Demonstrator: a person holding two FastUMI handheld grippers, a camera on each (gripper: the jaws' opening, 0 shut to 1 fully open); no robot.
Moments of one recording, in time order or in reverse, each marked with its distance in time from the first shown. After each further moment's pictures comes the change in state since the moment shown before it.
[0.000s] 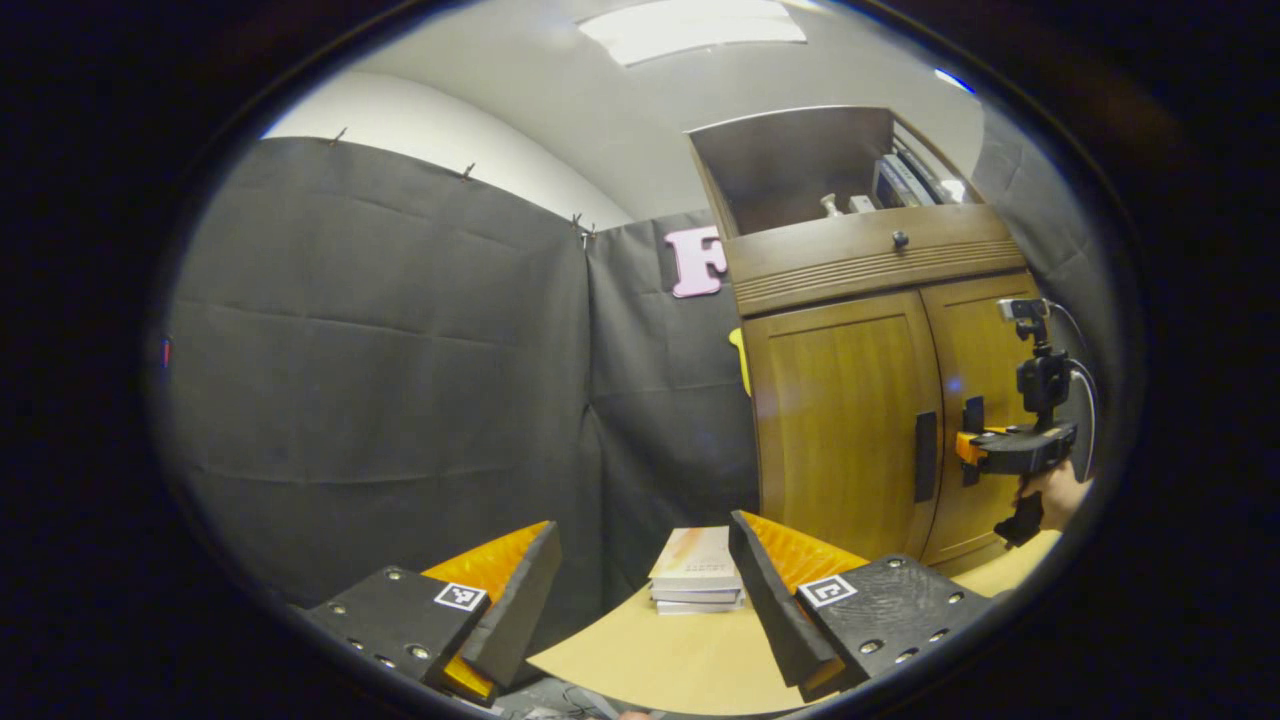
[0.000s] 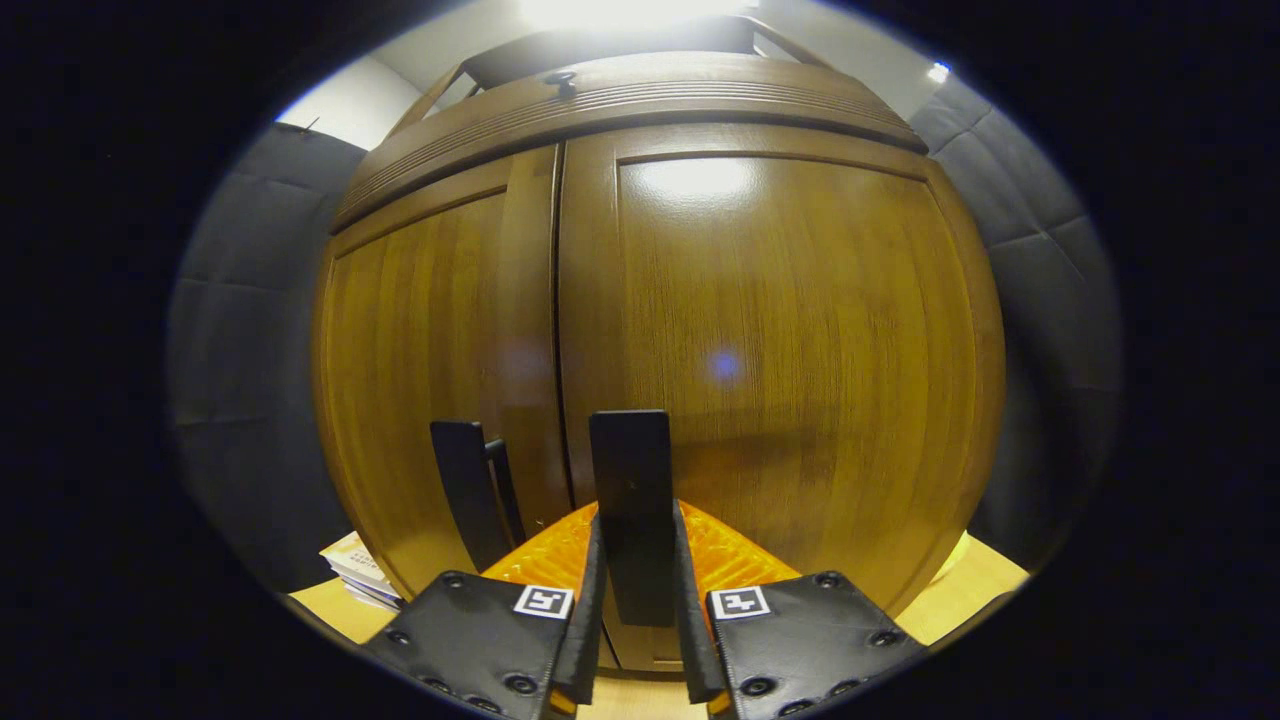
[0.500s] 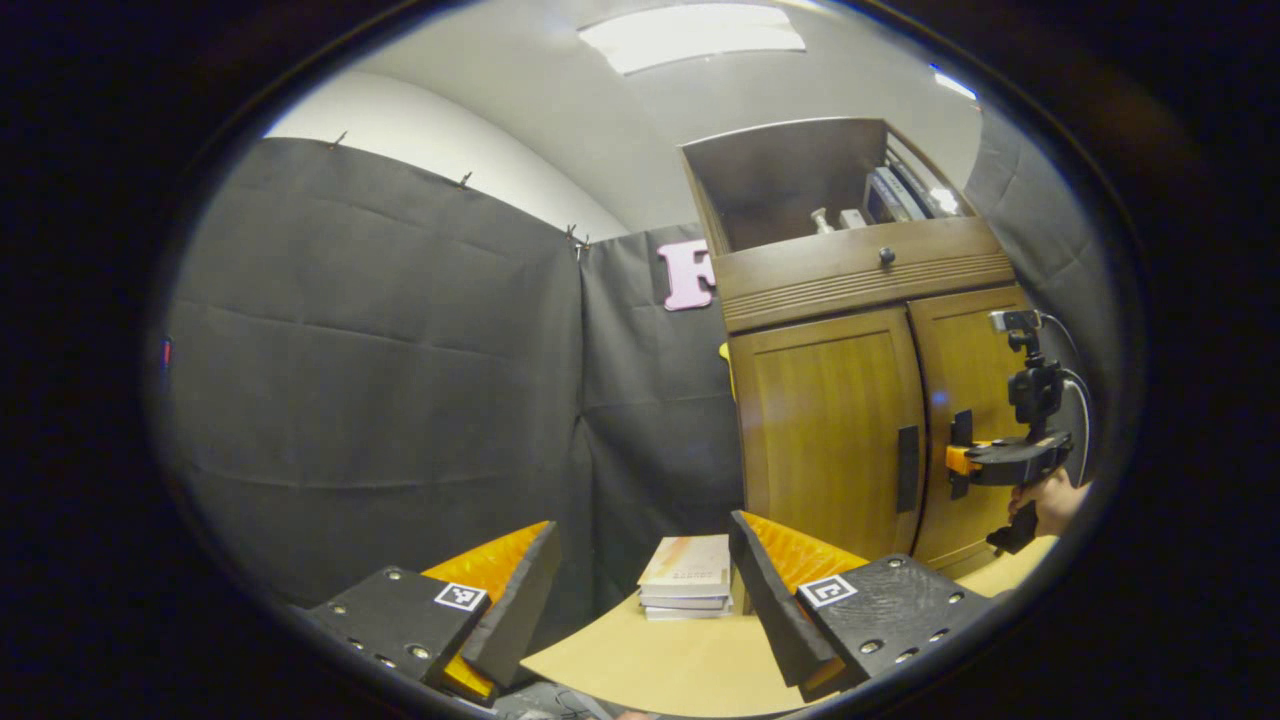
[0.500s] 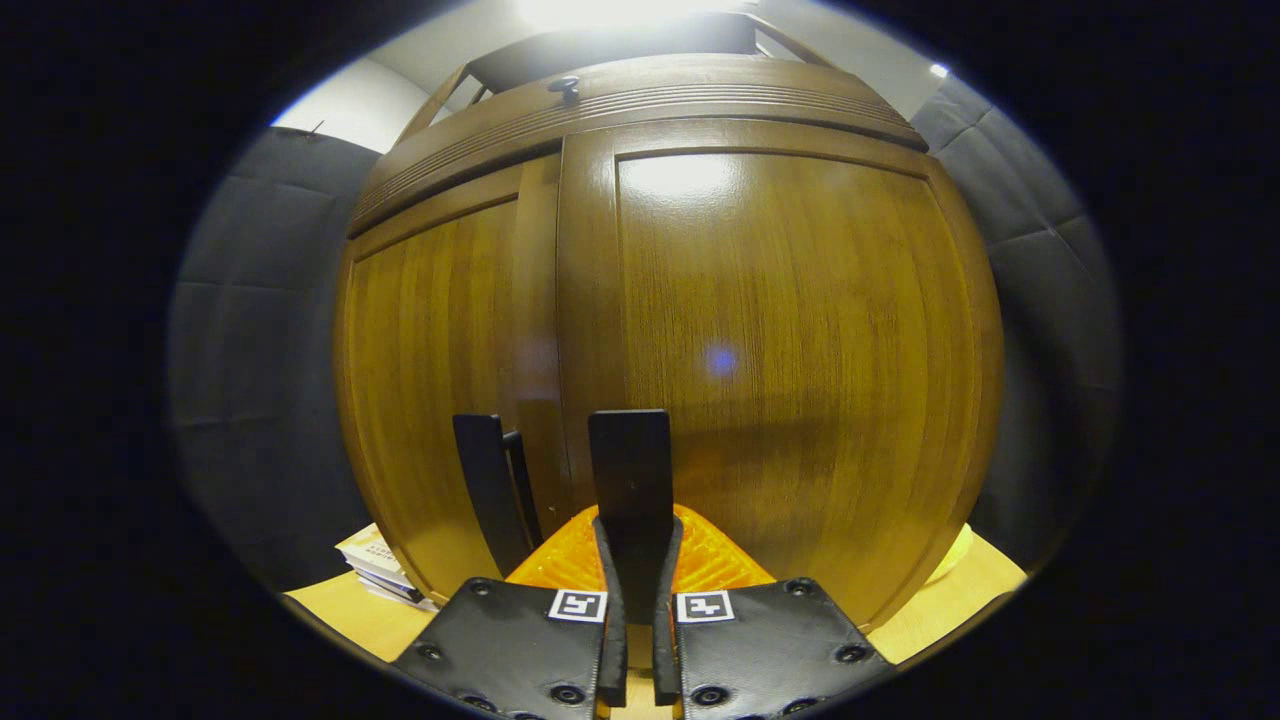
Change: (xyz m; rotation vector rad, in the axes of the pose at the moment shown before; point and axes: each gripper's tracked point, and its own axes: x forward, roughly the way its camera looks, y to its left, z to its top) left arm -0.007 -0.005 0.018 -0.009 -0.044 -0.034; right arm -0.020 0.000 0.008 0.022 0.029 0.067
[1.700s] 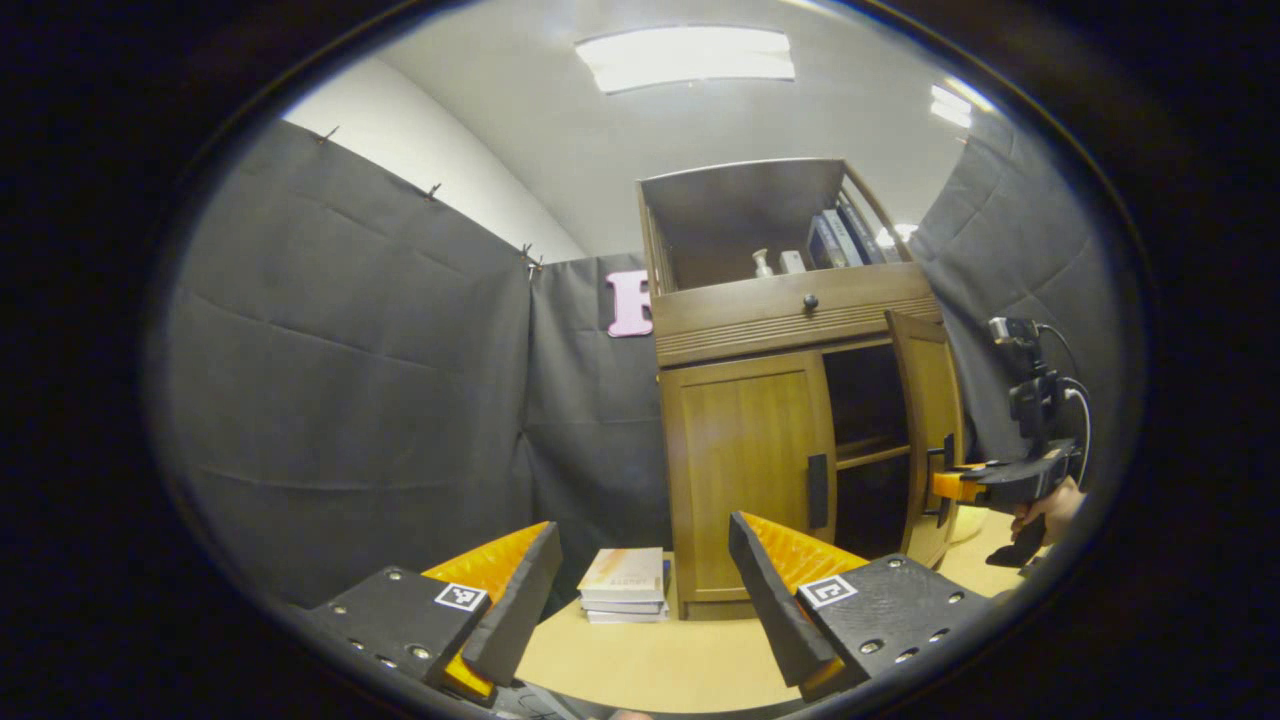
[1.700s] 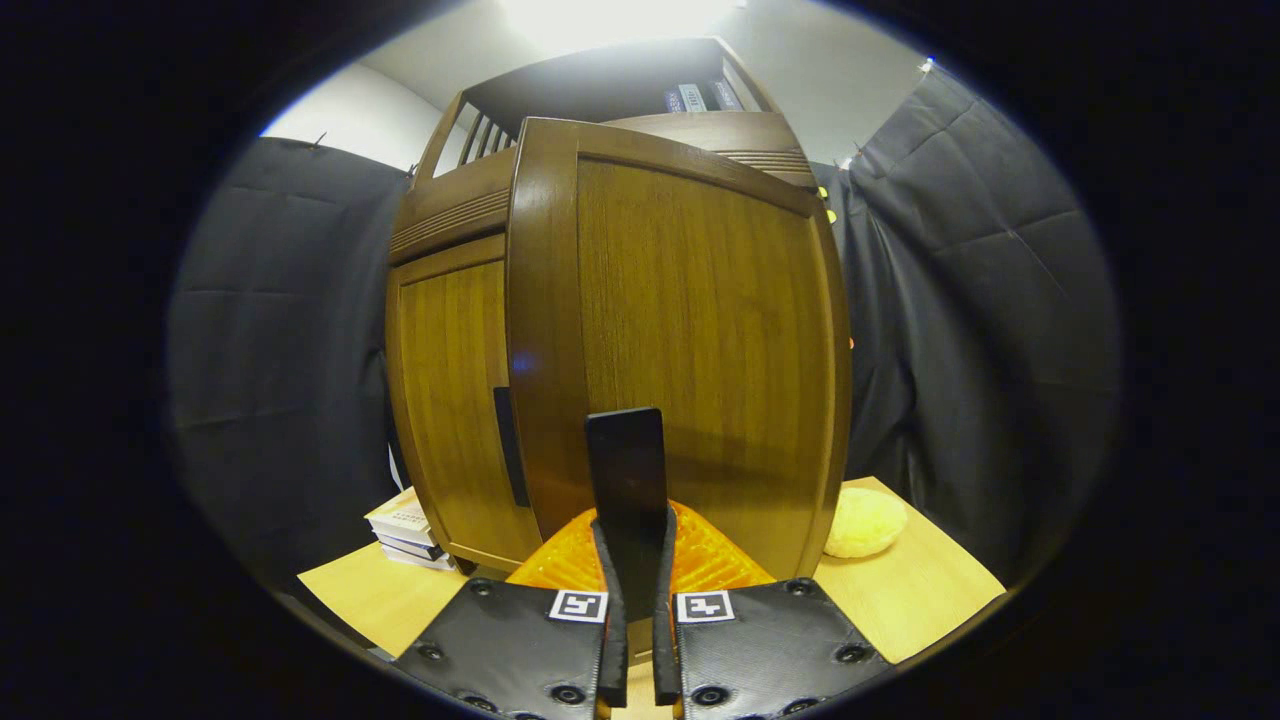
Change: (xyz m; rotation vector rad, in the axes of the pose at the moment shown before) left arm -0.011 -0.008 0.034 -0.056 -0.080 -0.196; right arm -0.144 -0.053 0.003 0.000 0.027 -0.028
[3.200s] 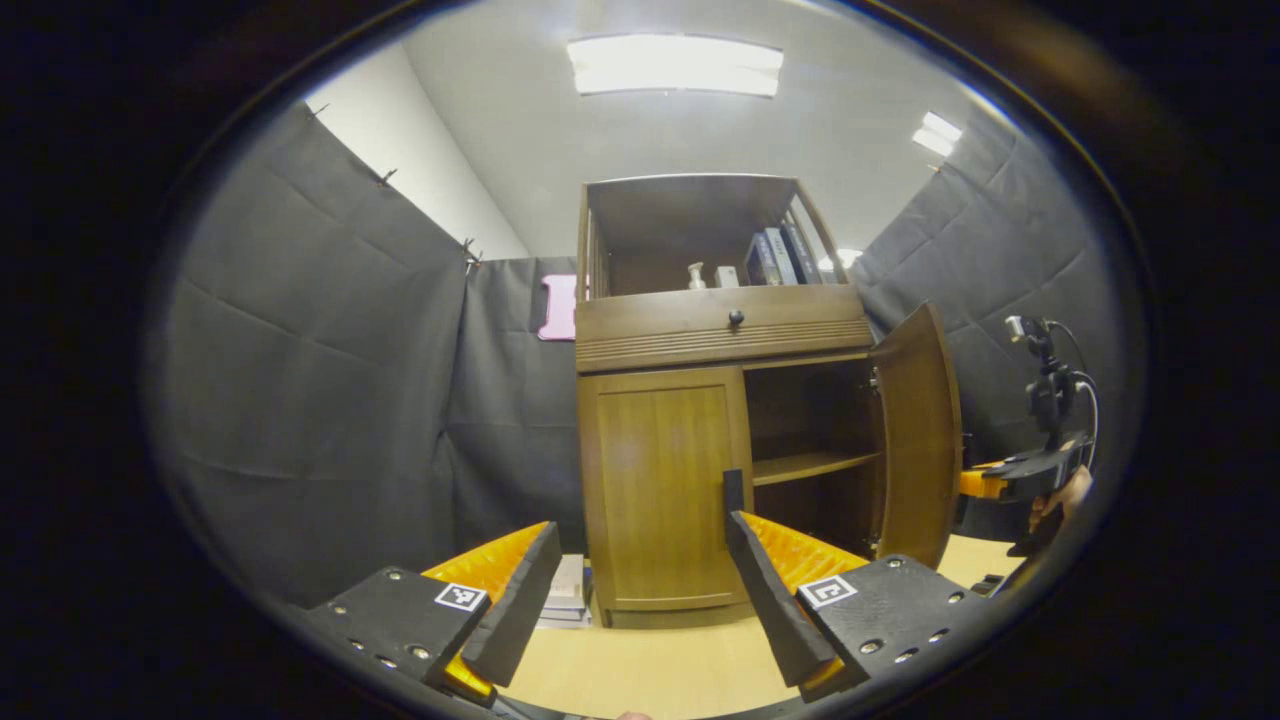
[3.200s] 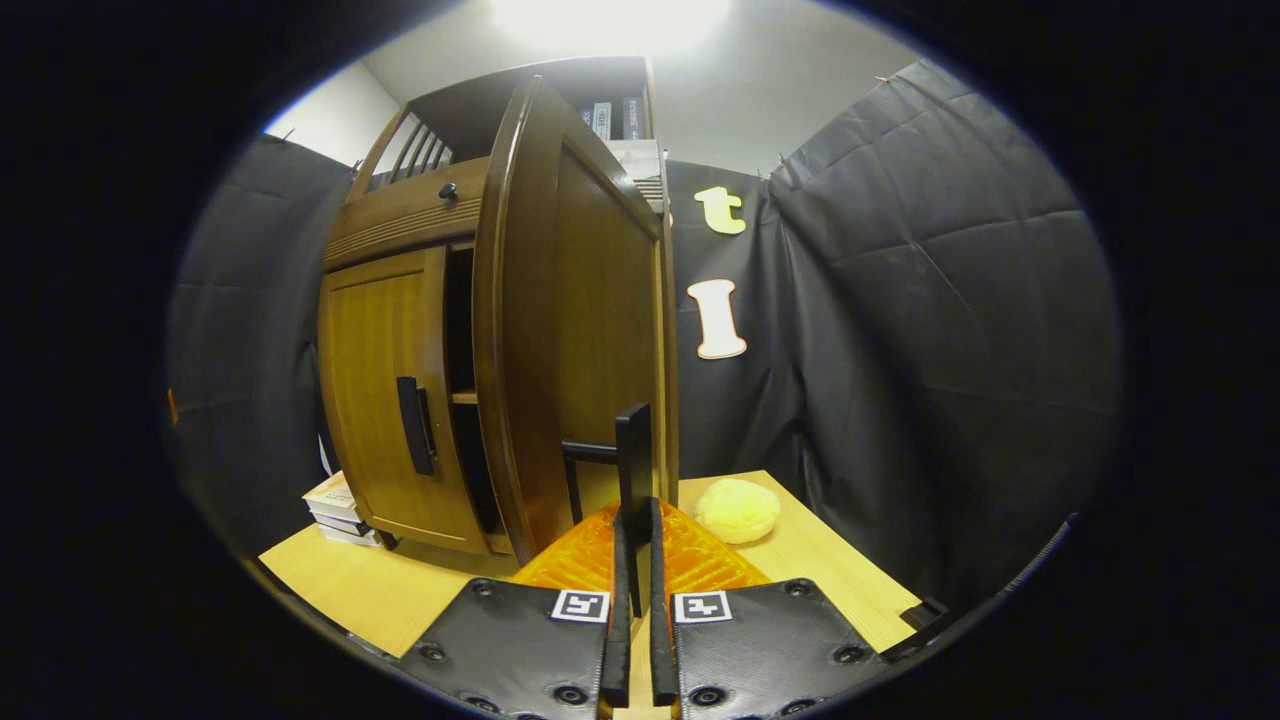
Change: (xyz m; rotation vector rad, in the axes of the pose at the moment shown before) left arm -0.002 -0.015 0.002 -0.056 -0.024 -0.226; right arm -0.082 -0.115 0.007 -0.018 0.010 -0.218
